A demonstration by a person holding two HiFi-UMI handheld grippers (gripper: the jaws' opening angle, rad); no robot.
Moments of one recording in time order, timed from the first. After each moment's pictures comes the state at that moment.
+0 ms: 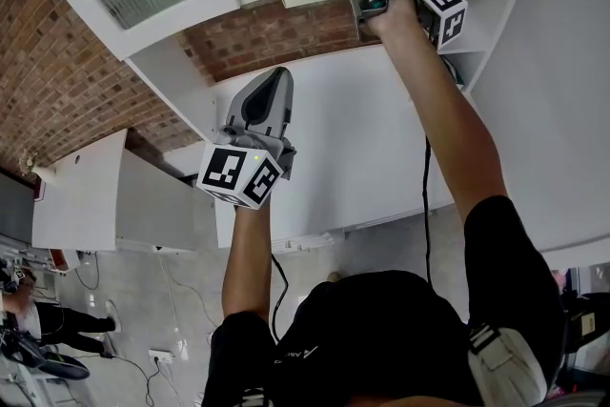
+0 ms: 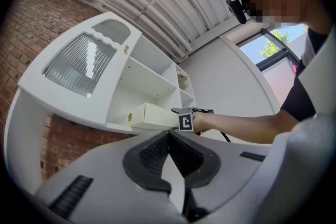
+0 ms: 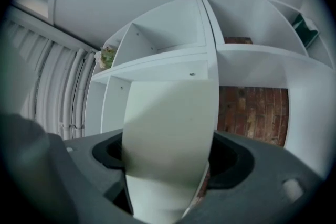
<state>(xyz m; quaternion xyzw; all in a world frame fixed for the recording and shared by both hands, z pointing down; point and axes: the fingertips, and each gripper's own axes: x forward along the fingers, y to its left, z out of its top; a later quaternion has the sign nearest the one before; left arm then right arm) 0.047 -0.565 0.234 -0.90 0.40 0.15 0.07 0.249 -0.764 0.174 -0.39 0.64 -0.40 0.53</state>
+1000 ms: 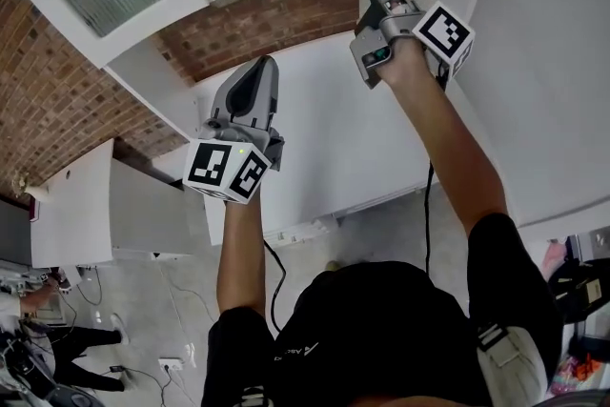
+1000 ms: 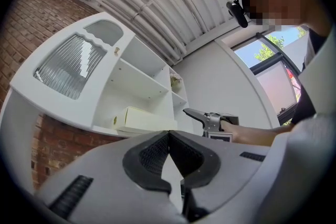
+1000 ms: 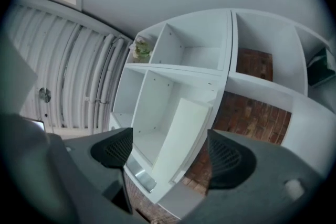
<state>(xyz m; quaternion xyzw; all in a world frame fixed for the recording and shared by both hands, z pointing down) 0.072 -0.540 0.223 -0.91 0.37 0.15 0.08 0.252 -0.646 0.180 -0.36 0.75 -0.31 0.46</state>
